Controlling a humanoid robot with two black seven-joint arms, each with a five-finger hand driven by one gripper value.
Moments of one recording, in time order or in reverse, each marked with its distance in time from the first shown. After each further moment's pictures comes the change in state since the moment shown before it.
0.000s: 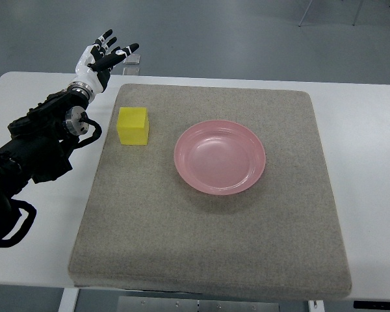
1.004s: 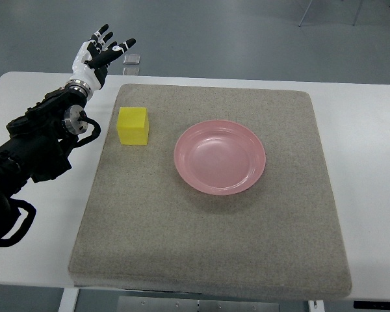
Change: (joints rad) left arm 0.000 0.004 -0.012 0.000 -0.002 0.001 -0.034; right arm 0.000 0.000 0.000 0.000 0.000 0.000 0.000
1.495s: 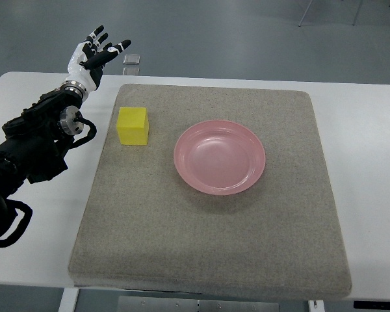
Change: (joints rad) left arm 0.007 0.018 0.003 0.005 0.001 0.000 0.000; right arm 0.000 0.000 0.000 0.000 0.000 0.000 0.000
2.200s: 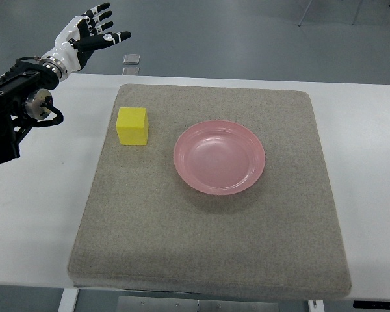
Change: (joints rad) left arm -0.054 0.308 0.136 -0.378 0.302 -0.033 0.026; right arm 0.000 0.000 0.000 0.000 0.000 0.001 0.000
